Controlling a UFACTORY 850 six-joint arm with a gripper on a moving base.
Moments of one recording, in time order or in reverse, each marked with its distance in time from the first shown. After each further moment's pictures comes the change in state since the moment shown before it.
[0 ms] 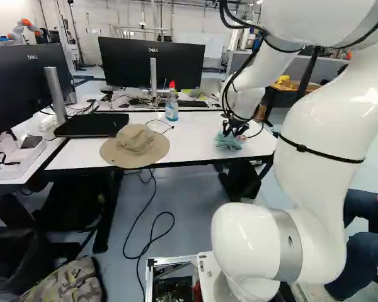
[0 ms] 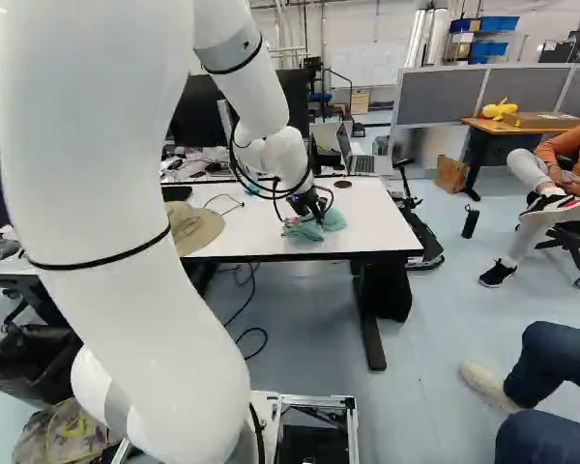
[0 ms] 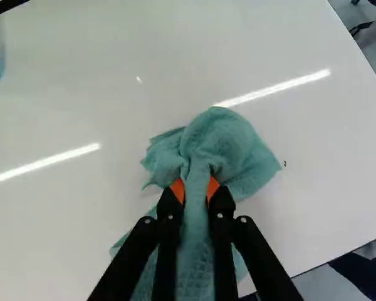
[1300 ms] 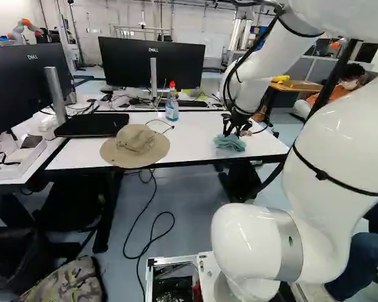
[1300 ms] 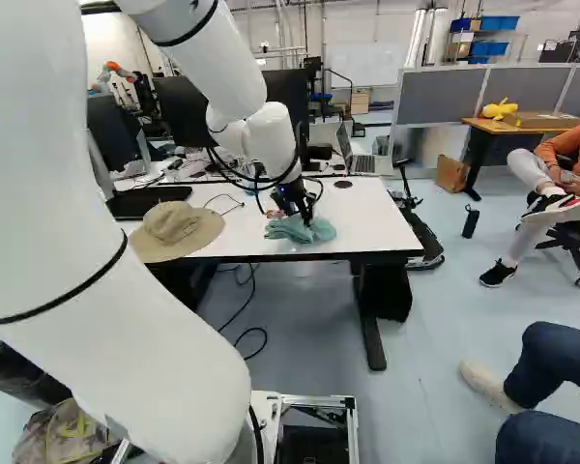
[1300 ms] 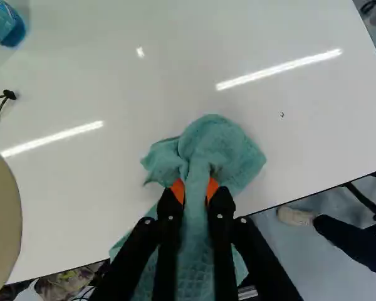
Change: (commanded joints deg) arm 1.0 12.8 5.7 0.0 -13.7 0.0
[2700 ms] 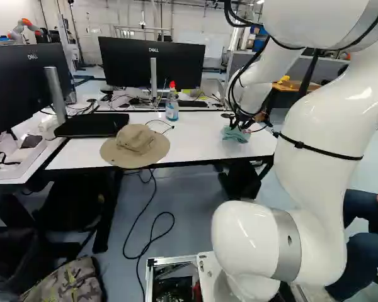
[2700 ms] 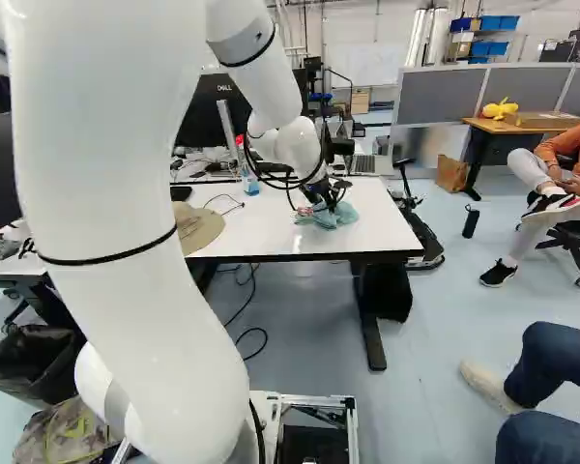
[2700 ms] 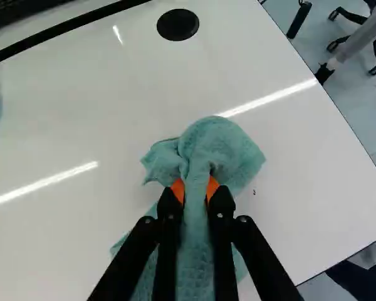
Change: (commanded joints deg) arm -4.6 -13.7 -9.1 0.0 16.2 0.0
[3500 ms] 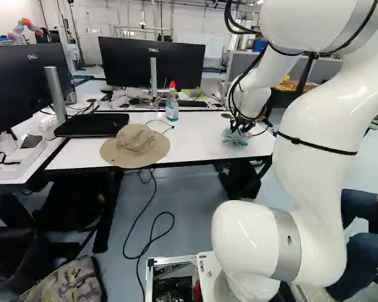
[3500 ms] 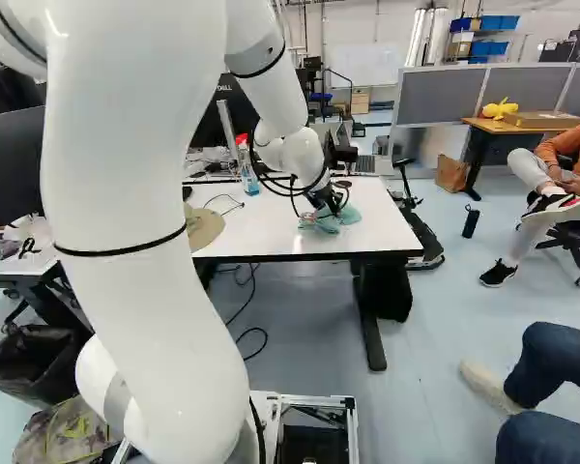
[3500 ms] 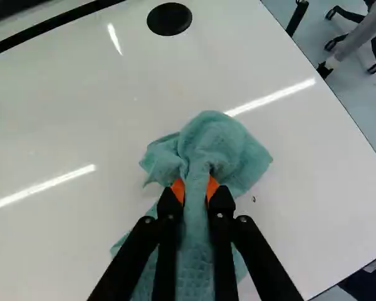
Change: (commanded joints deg) arm -0.9 -1.7 0.8 0.0 2.2 0.0
